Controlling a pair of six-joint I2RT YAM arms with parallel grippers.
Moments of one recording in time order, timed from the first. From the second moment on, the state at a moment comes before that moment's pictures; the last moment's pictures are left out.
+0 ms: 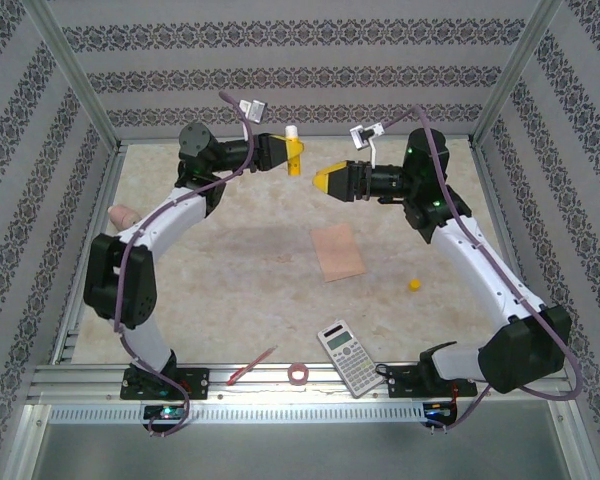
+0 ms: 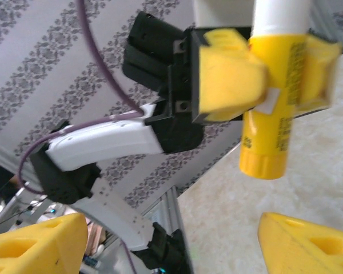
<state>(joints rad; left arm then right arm) -0.30 1.78 1.38 0.88 1.17 -1.16 0.32 1.33 1.22 0.04 -1.15 0.68</state>
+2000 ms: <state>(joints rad) -0.31 1.75 1.37 0.93 1.13 -1.18 0.41 1.55 1.22 0.47 -1.08 0.90</state>
